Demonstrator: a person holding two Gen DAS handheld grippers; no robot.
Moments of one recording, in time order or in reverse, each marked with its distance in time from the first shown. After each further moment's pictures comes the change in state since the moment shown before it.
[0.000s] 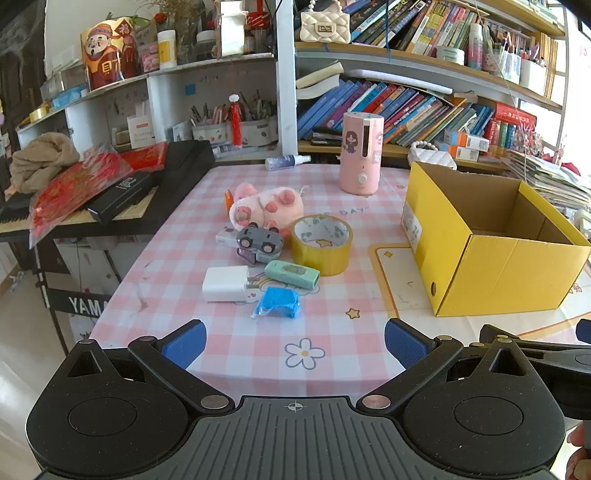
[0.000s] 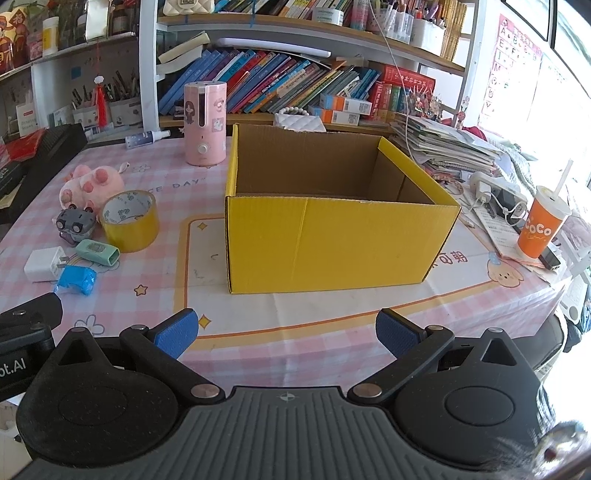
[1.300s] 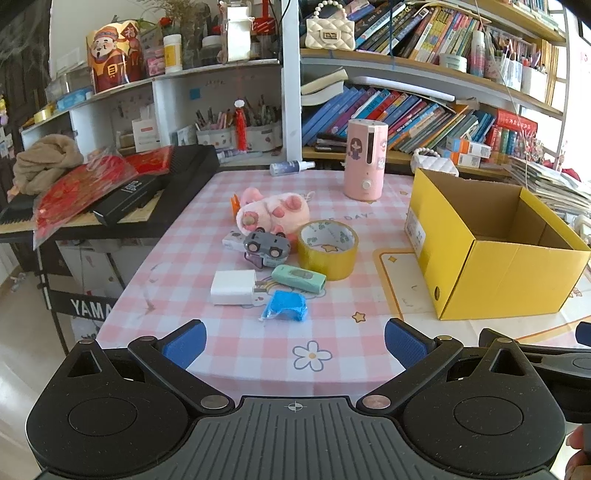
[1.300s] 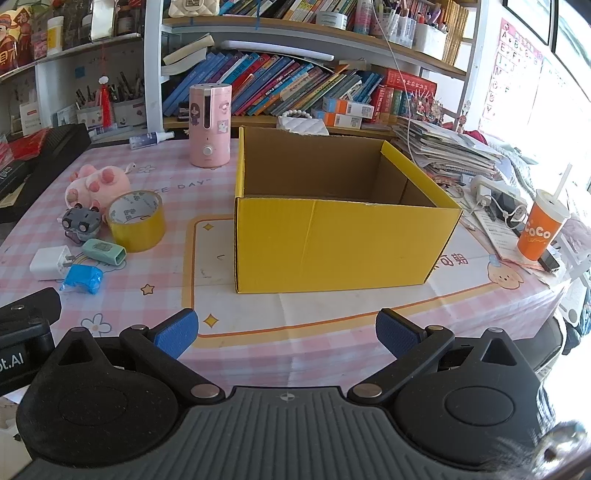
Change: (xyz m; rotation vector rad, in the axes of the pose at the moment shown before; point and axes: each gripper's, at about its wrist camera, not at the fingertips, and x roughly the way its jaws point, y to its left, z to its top) left arm -0.006 0.009 0.001 -0.010 -0.017 0.005; right arm -0.007 0.005 0.000 -0.008 -0.006 0.008
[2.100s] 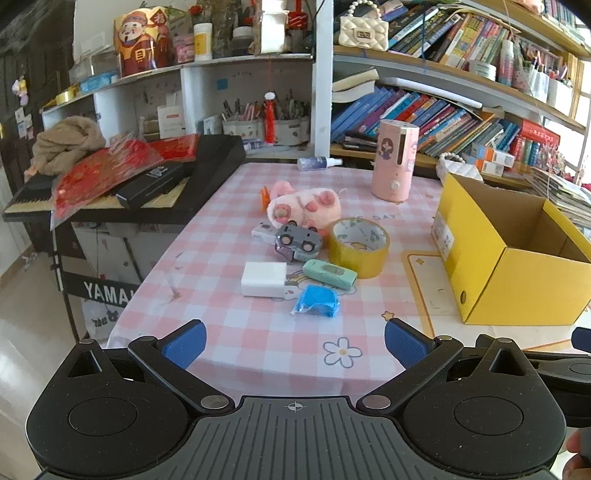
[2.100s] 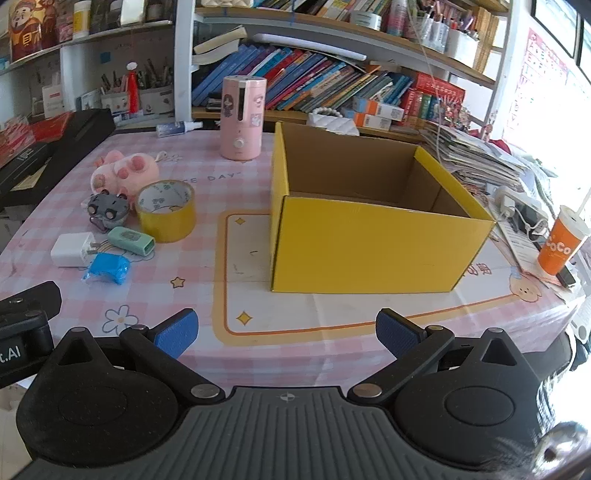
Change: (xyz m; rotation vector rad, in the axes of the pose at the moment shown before) left arm 0.003 0.026 -0.003 -0.070 0.016 0.047; right arm 0.003 0.027 0.005 -0.068 0.019 0.054
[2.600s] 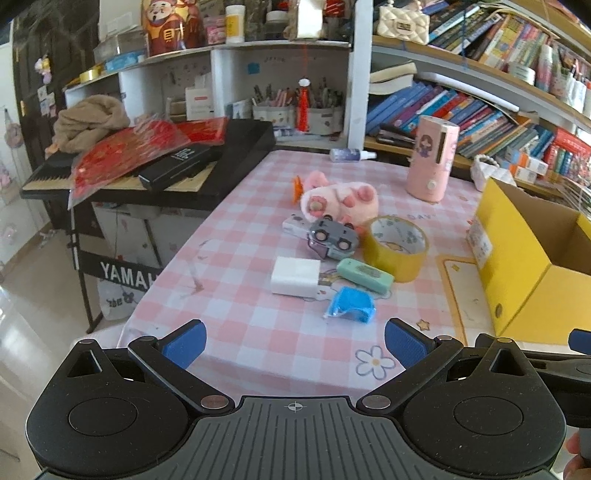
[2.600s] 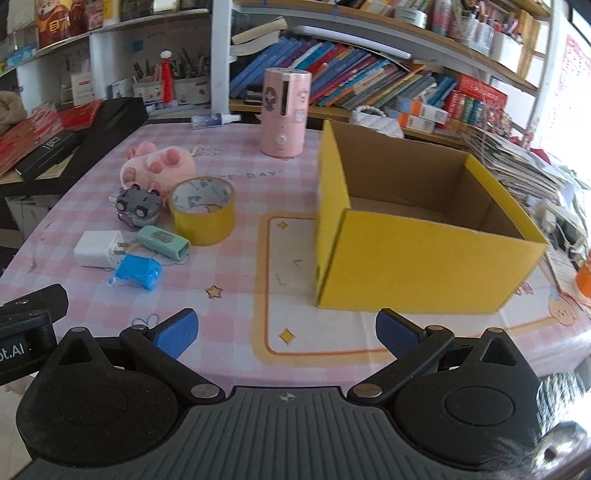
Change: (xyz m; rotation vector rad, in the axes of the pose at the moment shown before) left arm 0.023 0.018 0.008 -0.067 0.036 0.073; right arm 0.027 0.022 0.018 -0.055 0.019 0.108
